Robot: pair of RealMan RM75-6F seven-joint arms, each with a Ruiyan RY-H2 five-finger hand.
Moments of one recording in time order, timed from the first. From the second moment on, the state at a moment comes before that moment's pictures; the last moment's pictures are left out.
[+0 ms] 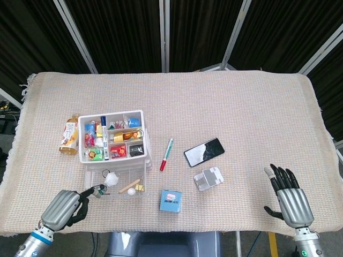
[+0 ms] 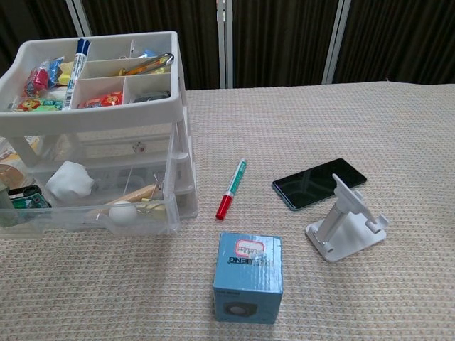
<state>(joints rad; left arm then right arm) -0.21 -1.11 0.18 -2.01 1.68 1.27 0.07 0.06 -1.20 -0.02 -1.72 -1.59 1.45 -0.23</state>
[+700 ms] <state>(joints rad) -0.19 -1.12 0.18 -1.99 1.72 1.30 0.05 0.06 -1.20 -0.02 -1.72 -1.59 1.45 -0.24</state>
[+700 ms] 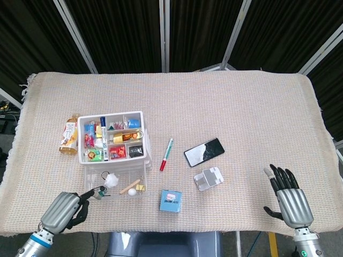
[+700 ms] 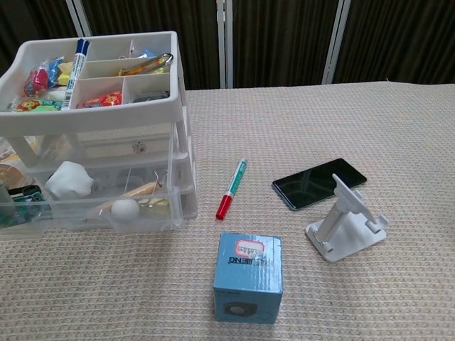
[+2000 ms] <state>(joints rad) -0.23 -0.95 0.05 -2.18 1.65 1.35 0.32 0.06 -1.20 -0.02 -1.72 -1.59 1.45 -0.24</state>
